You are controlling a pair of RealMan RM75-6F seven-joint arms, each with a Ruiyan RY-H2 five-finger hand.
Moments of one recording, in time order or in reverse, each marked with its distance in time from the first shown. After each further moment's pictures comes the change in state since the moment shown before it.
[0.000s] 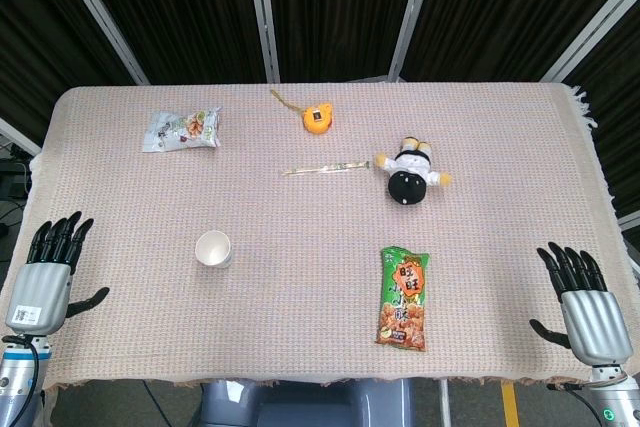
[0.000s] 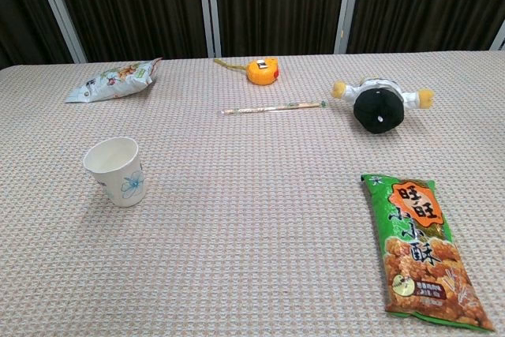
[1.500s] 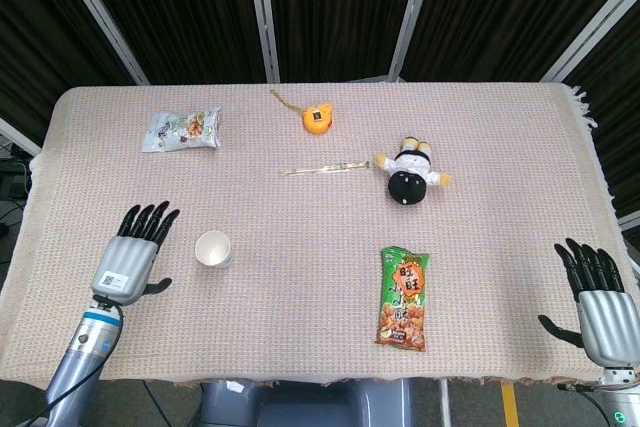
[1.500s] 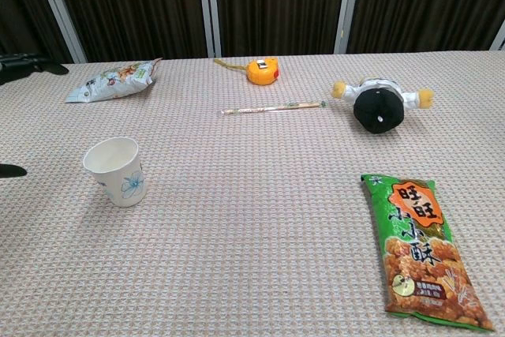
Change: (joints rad) left arm -0.232 -0.053 -0.091 -0.272 -0.305 -0.298 0.474; right arm -0.024 -0.011 0.023 0.033 0.002 0.062 0.080
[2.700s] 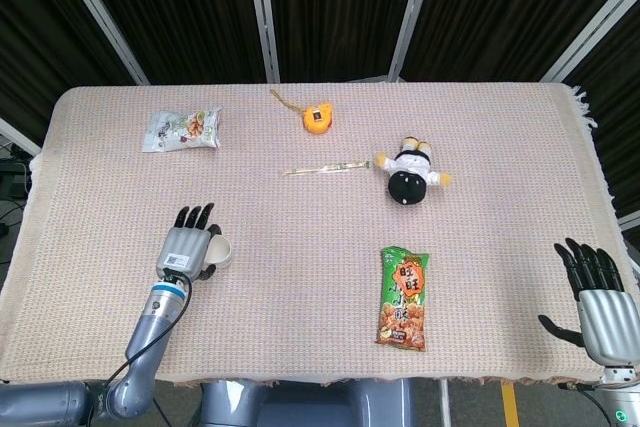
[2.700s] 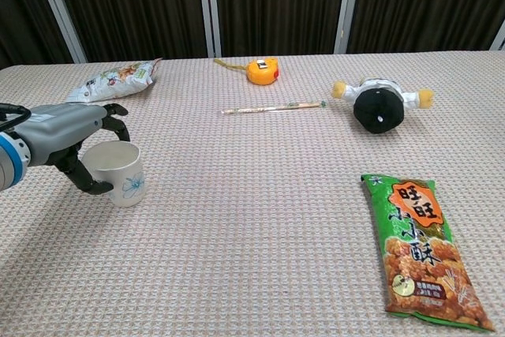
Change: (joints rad) left arm -0.255 -0.284 -0.032 0.195 -0.413 -0.012 0.134; right arm 0.004 0.005 0.000 0.000 0.004 -0.015 0.013
